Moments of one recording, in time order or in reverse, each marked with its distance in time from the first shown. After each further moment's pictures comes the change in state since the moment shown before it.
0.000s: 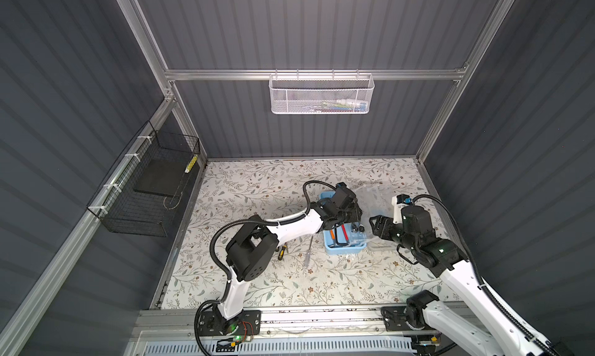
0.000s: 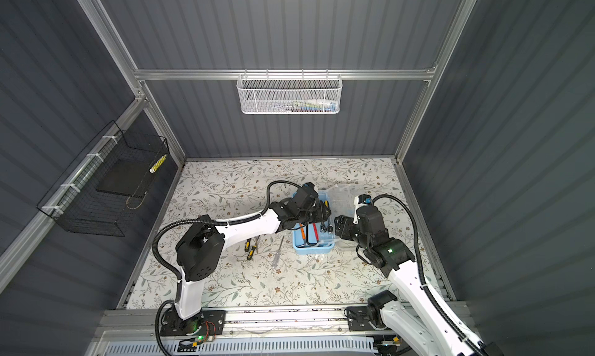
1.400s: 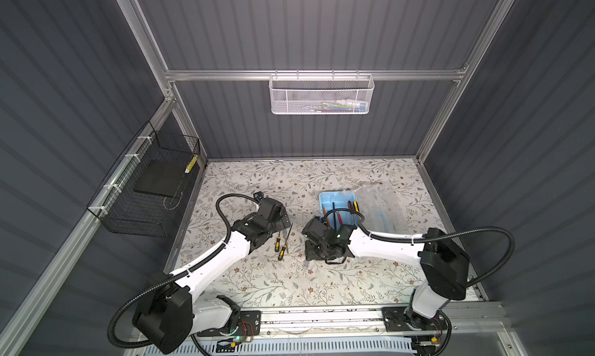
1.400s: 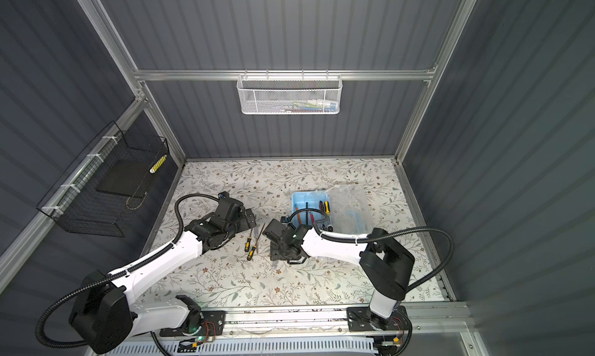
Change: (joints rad) left arm 0.363 -0.756 -0.684 -0.287 -0.351 0.142; right arm 0.664 0.921 0.418 0.000 0.032 0.400
